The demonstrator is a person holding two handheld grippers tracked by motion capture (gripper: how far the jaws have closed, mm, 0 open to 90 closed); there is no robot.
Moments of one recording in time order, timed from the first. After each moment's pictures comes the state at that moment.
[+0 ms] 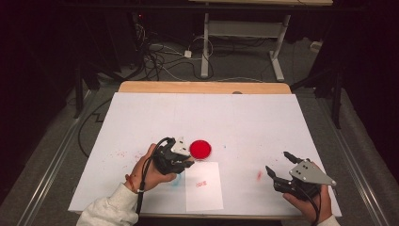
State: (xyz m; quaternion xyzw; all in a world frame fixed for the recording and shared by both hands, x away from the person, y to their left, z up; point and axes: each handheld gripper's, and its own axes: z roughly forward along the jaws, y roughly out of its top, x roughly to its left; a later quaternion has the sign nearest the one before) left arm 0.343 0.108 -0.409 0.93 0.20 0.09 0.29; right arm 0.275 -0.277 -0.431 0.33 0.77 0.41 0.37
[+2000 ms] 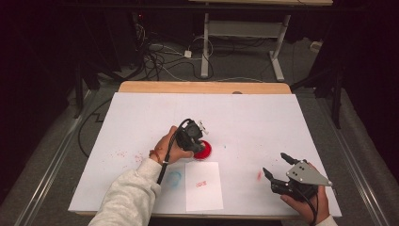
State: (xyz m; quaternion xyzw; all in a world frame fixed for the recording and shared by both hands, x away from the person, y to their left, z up) left arm 0.432 0.058 -0.435 0.95 0.23 0.05 0.22; right arm 0.274 -0.271 -0.434 0.32 0.78 0.40 0.36
